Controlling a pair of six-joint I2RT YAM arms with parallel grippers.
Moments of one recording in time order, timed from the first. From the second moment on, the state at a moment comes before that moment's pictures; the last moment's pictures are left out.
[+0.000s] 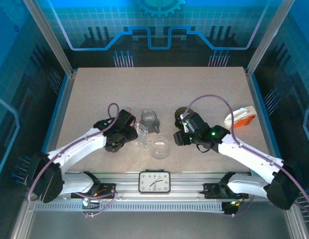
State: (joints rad) left arm -0.58 1.29 0.85 -0.73 -0.09 -0.98; right arm 0.72 1.13 0.83 -0.66 0.08 0.37
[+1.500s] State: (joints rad) left arm -0.58 1.07 1.01 -0.84 -0.09 -0.91; right arm 0.67 1.28 0.67 -0.52 -0.16 0.41
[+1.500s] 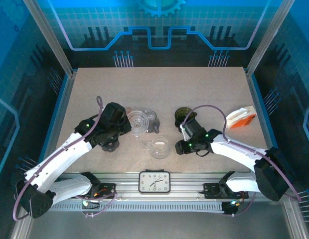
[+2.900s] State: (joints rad) left arm -0.66 1.23 1.03 -0.81 0.15 -0.89; right arm 0.64 1.10 0.67 -0.52 -0.08 0.39
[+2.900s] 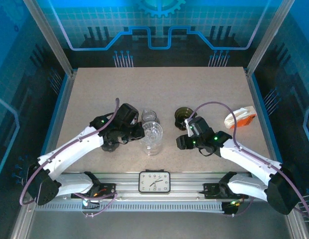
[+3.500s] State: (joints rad) left arm -0.66 1.25 1.07 -0.88 0.15 -0.86; right arm 0.64 1.10 0.67 -0.56 -0.07 0.39
